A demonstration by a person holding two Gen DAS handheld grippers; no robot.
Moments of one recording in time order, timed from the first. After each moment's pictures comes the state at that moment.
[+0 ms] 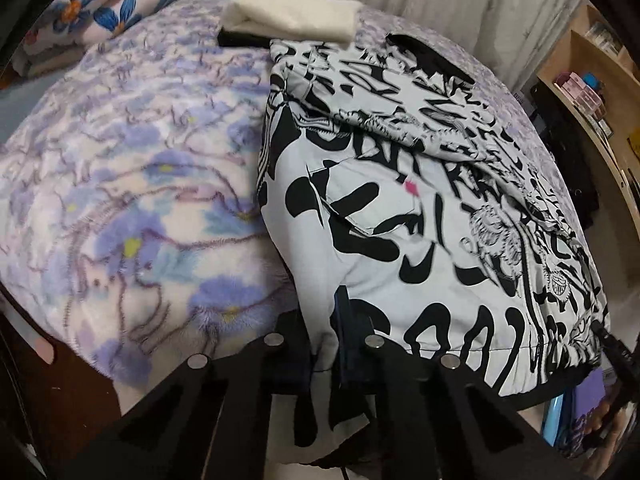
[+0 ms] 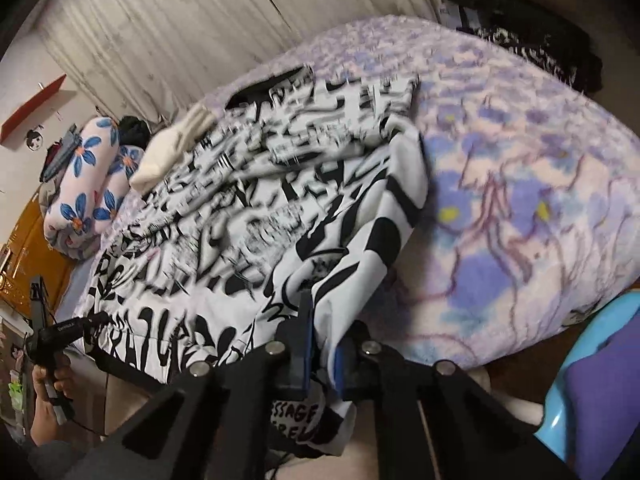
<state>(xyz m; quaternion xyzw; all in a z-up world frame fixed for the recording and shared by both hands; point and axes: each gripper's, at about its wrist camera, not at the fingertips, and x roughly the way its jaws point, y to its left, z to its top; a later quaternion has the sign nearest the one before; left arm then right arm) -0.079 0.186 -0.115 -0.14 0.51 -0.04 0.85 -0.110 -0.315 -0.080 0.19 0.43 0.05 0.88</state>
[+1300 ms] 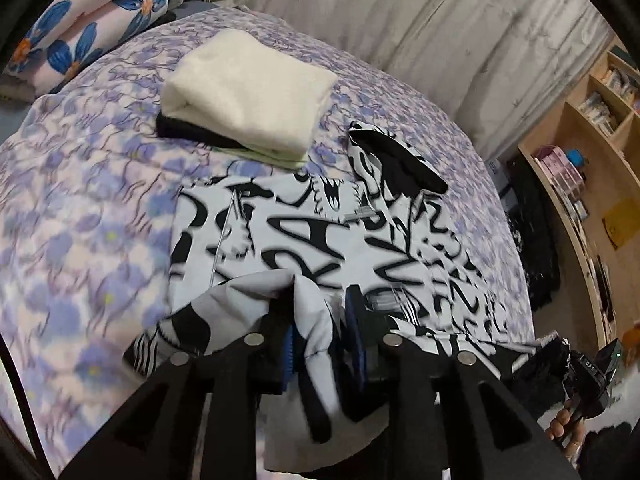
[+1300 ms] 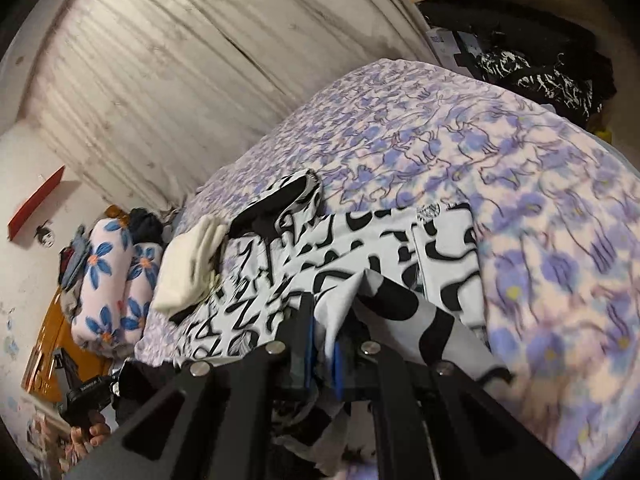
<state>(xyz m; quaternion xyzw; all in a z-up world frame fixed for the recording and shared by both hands) 0.130 0.190 -0.039 -0.23 0.46 -0.07 0.86 0.101 -0.372 -0.023 0.31 0.37 0.03 0.88</state>
